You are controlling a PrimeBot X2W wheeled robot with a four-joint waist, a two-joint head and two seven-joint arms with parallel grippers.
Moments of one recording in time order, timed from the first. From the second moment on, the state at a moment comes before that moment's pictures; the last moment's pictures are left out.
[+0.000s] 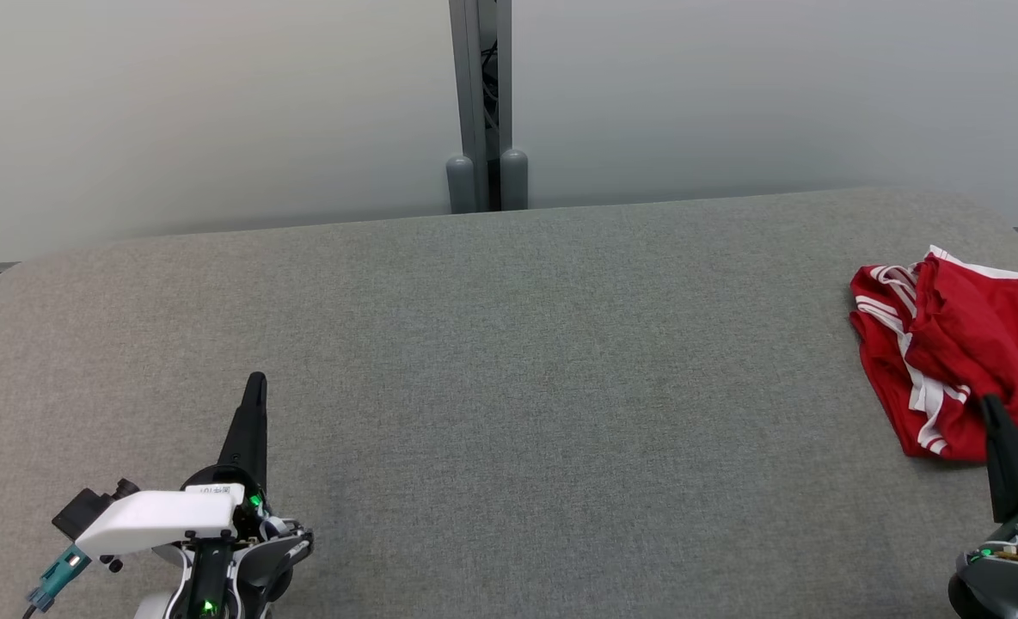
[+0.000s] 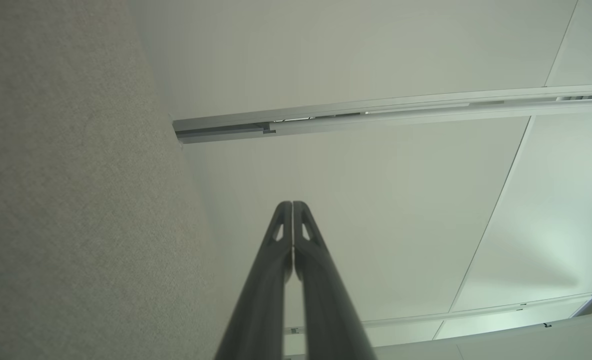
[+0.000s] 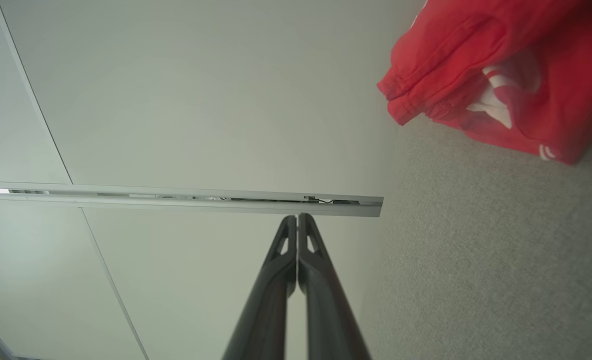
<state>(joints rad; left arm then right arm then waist) -0.15 0.05 -0.07 0.29 -1.63 -0.13 -0.01 -0.09 -0.07 -0.27 0.23 1.62 0.13 0.21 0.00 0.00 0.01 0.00</state>
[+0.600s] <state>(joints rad) -0.15 0.05 -0.07 0.29 -1.63 -0.13 -0.01 -0.09 -0.07 -0.28 0.23 1.62 0.13 0.22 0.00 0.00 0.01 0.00</state>
